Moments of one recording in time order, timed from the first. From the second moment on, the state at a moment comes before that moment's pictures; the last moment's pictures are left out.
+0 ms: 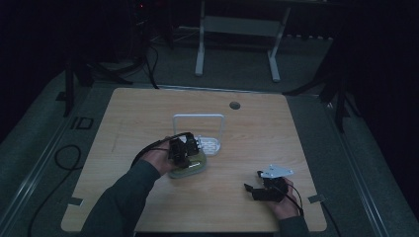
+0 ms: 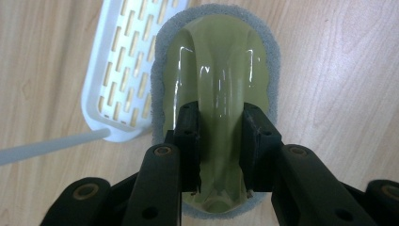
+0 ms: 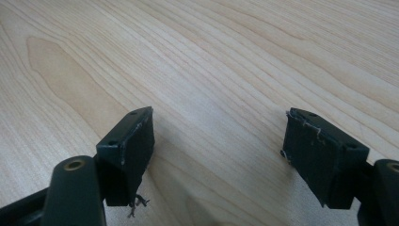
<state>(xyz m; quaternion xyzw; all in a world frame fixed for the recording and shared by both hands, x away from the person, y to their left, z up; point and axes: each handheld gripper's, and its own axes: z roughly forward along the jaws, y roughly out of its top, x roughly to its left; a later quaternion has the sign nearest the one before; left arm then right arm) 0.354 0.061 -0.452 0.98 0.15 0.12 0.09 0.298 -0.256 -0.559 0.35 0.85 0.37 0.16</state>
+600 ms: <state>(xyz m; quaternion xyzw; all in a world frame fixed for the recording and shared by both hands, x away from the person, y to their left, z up) 0.363 0.054 -0.446 0.98 0.13 0.14 0.09 0.298 -0.256 -0.559 0.35 0.85 0.37 0.16</state>
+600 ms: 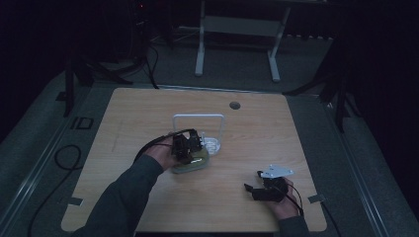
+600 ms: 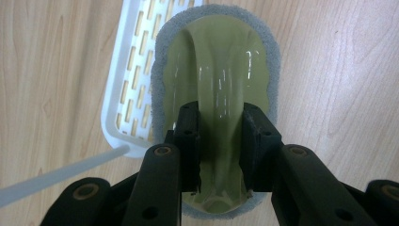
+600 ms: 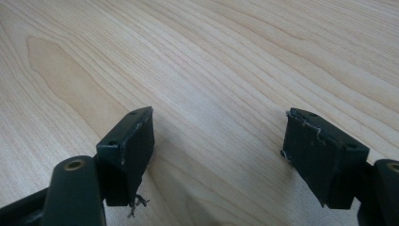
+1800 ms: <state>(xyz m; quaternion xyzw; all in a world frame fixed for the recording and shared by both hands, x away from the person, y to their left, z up) 0.379 0.039 -0.443 0.98 0.07 0.17 0.09 0.298 -0.256 -0.559 0.35 0.85 0.37 0.16</state>
